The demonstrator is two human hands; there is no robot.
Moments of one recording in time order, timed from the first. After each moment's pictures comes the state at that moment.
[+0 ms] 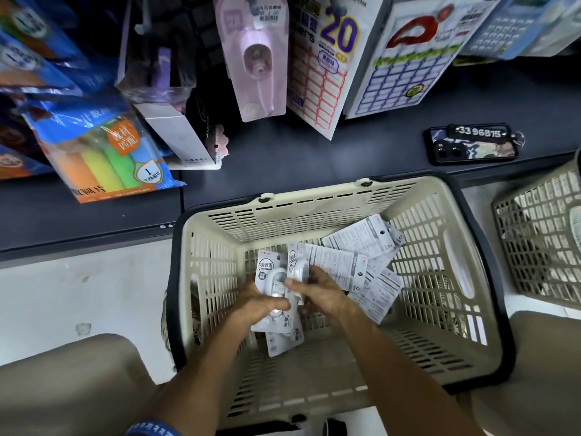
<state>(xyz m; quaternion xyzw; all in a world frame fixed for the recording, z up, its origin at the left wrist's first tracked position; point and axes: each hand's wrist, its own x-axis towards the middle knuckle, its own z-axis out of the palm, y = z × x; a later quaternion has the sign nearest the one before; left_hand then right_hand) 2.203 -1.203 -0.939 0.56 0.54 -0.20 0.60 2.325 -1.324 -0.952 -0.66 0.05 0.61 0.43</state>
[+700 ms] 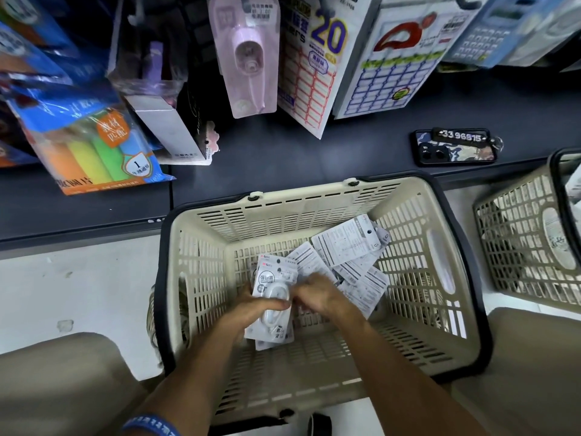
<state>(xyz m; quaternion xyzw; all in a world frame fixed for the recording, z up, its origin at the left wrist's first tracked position) 2.198 -1.222 -0.945 0.45 0.57 -0.21 0.65 2.336 -1.329 -0.921 -0.77 -0.12 0.59 0.20</state>
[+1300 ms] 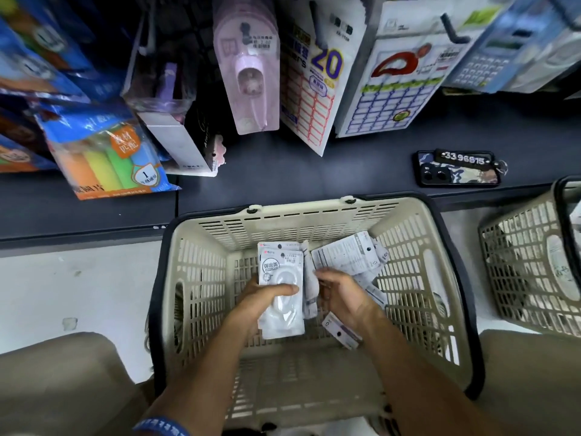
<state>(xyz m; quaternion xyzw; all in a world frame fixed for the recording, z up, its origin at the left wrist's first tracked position) 2.237 -1.228 -0.922 0.43 0.58 -0.10 0.69 2.385 -1.354 -0.931 -0.56 0.09 0.63 0.53</state>
